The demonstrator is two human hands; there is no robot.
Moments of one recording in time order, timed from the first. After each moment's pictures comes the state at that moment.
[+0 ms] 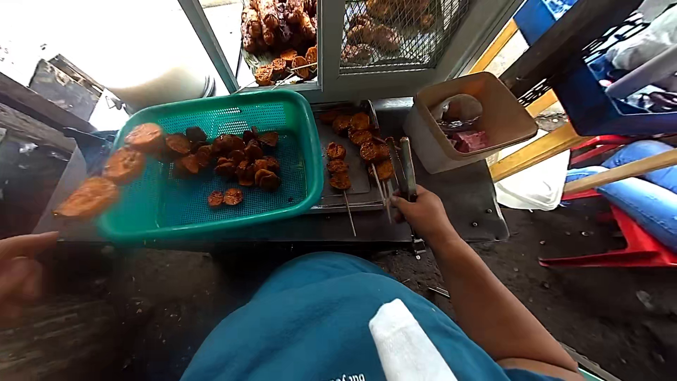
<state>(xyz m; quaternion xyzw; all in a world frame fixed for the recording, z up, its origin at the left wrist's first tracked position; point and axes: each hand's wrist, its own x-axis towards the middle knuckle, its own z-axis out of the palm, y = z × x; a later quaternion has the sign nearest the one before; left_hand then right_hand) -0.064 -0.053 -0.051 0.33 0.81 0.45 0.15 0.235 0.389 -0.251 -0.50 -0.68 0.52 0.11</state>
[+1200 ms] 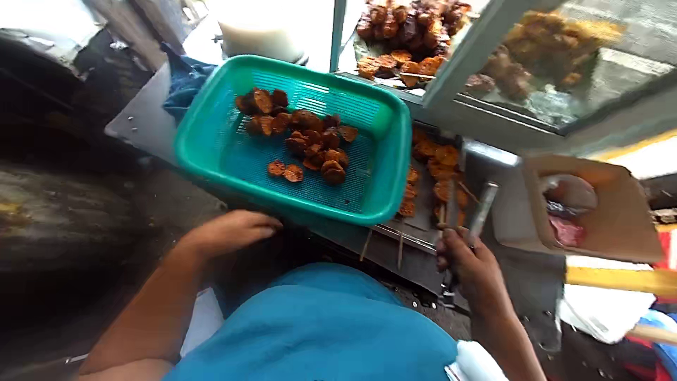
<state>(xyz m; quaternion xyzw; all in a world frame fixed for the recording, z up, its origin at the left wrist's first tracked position) -0.050 0.011 -0.184 0.35 0.82 0.25 0.39 0.202 0.371 -0.232 -0.38 -0.70 0.59 0.11</state>
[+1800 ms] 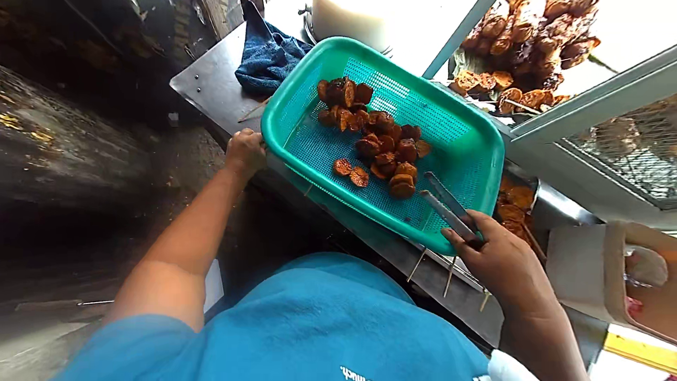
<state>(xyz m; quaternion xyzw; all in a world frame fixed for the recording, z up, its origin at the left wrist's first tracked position) -0.206 -0.060 -0.278 0.17 0.97 0.17 0.00 0.095 0.319 -0.173 -0.18 -0.97 0.16 -0.02</state>
